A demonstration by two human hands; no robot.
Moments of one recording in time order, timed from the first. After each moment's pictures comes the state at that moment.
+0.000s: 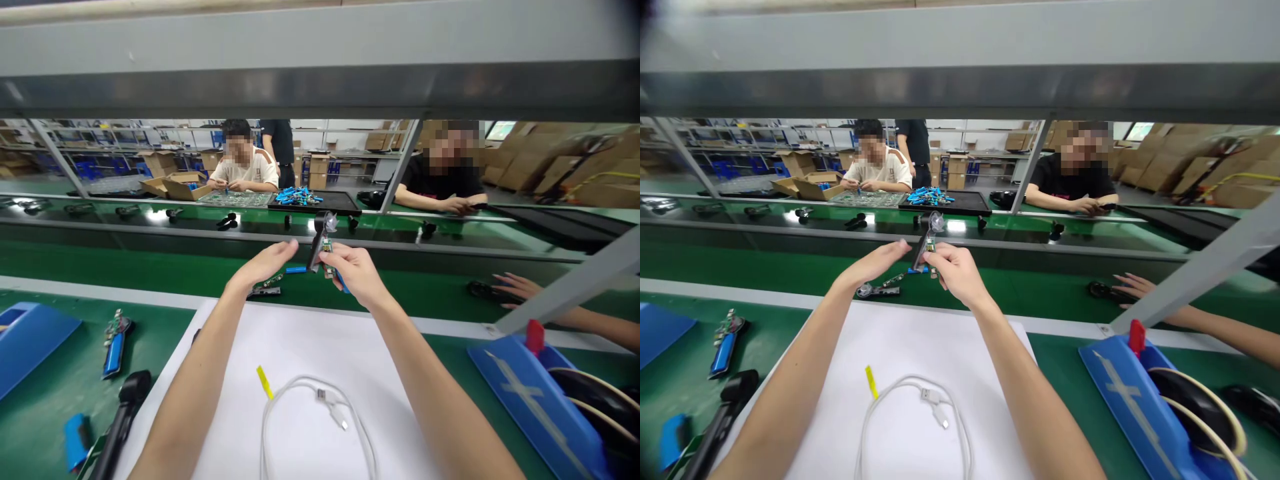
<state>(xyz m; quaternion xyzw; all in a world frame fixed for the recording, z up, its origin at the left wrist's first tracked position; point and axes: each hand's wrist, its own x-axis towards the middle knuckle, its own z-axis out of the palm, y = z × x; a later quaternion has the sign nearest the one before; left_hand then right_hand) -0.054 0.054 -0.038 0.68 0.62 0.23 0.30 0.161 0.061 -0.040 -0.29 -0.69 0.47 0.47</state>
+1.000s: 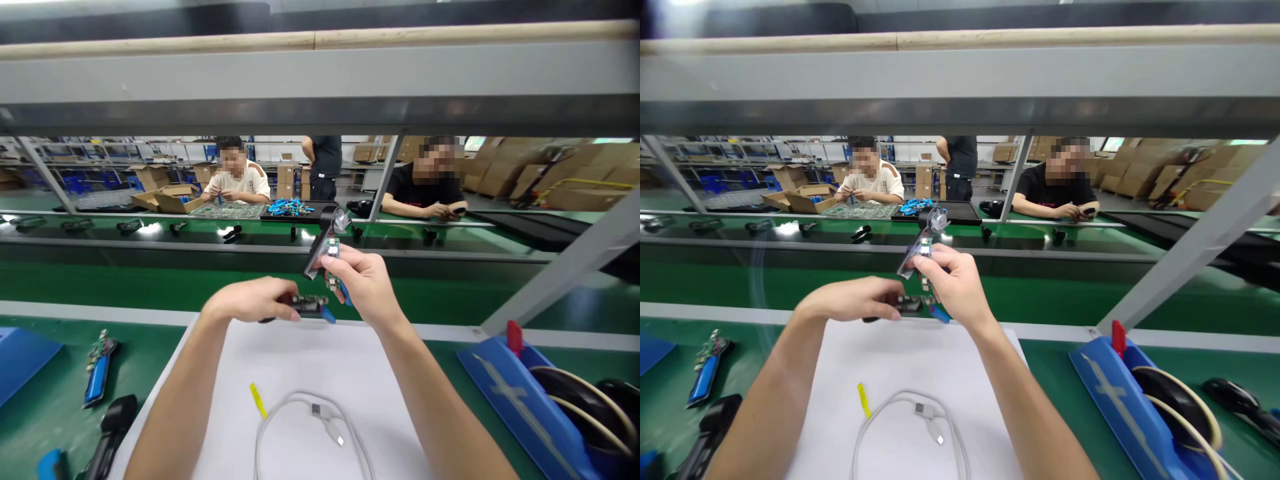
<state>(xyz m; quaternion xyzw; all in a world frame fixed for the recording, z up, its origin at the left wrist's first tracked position) -0.038 0.001 0.009 0.81 0.48 0.07 0.33 0.169 0.015 0.001 -0.28 -0.70 0.38 0.54</state>
